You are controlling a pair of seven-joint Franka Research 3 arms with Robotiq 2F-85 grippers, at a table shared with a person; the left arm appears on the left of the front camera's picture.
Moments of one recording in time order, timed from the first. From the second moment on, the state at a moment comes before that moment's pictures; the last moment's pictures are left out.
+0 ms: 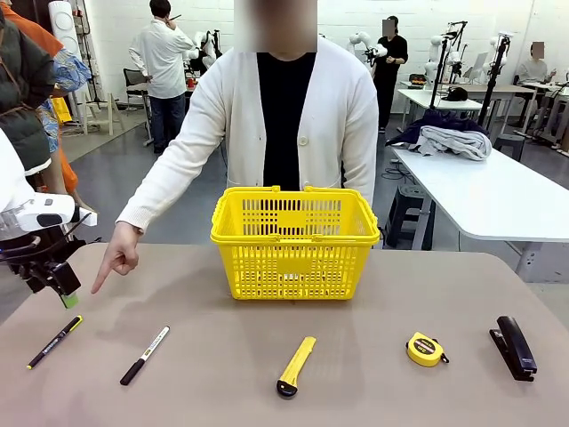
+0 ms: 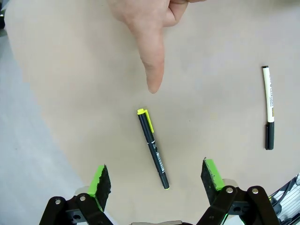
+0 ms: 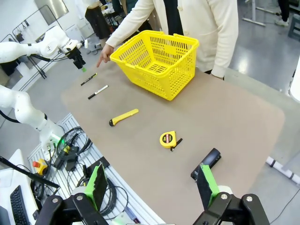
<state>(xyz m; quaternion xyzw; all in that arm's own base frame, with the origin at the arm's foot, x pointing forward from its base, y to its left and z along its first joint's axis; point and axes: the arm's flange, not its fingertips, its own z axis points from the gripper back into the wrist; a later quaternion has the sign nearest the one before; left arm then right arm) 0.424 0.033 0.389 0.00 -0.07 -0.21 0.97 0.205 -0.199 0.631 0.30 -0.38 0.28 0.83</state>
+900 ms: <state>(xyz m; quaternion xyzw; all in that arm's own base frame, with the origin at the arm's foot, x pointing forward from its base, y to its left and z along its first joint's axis) 0.426 0.023 0.318 0.00 -0.02 -0.24 0.97 0.205 -0.199 0.631 0.30 -0.38 0.28 0.83</state>
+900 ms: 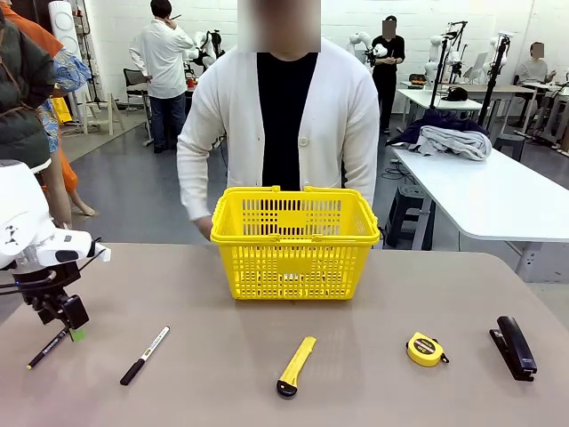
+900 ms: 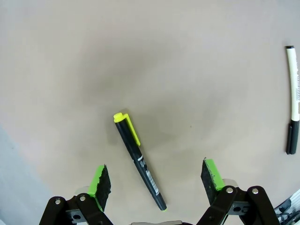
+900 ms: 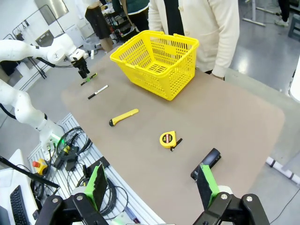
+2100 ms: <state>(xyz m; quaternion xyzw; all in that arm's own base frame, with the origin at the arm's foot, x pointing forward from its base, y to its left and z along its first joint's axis) 0.439 0.025 0.311 0.00 -0.03 -0.22 0.98 0.205 -0.199 0.631 0.30 -0.38 0.28 0.83</state>
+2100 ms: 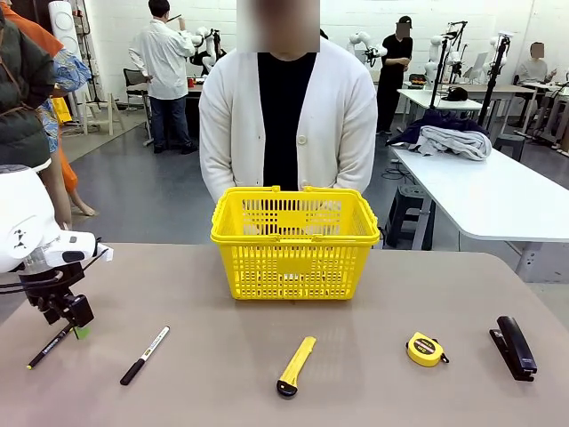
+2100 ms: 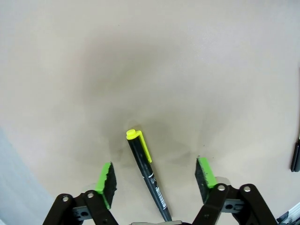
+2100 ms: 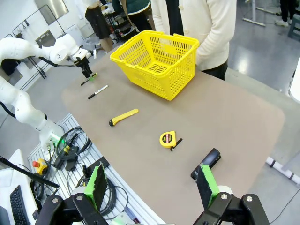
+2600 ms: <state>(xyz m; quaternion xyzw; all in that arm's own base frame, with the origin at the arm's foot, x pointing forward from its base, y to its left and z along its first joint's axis) 0.440 0.027 0.309 0.00 -0.03 -0.21 0.98 0.205 -0.199 0.631 0.30 -0.38 0.28 0.83</state>
